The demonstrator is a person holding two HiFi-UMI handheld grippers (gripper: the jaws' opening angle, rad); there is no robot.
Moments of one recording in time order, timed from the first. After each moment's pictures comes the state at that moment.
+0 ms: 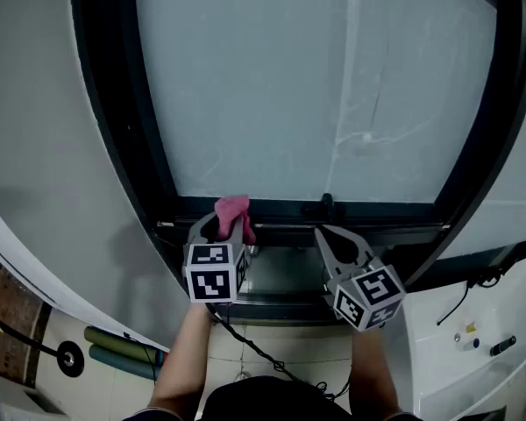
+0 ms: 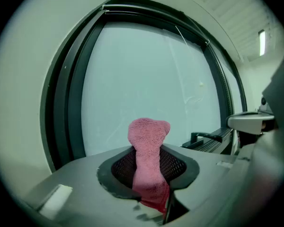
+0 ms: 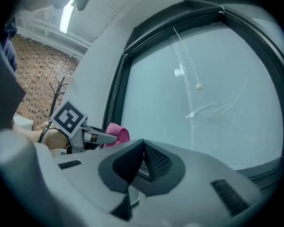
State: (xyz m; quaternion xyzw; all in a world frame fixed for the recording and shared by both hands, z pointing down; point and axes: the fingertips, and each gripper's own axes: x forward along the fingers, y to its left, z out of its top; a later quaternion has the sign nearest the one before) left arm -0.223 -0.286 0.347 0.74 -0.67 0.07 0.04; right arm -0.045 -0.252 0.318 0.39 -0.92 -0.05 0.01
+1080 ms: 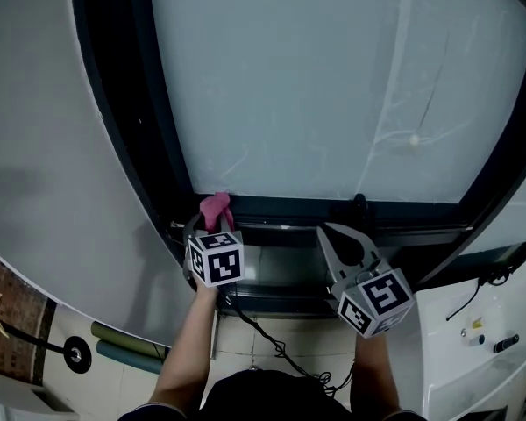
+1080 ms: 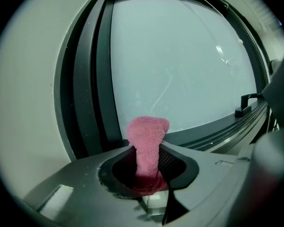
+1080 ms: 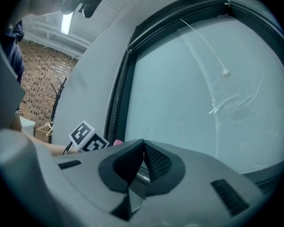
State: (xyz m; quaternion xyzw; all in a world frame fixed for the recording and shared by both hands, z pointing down) left arm -0.334 -0.340 0.426 0.63 -0.76 0.16 0.08; right arm -0.105 -0.268 0.317 0.38 -0.92 -0.06 0.01
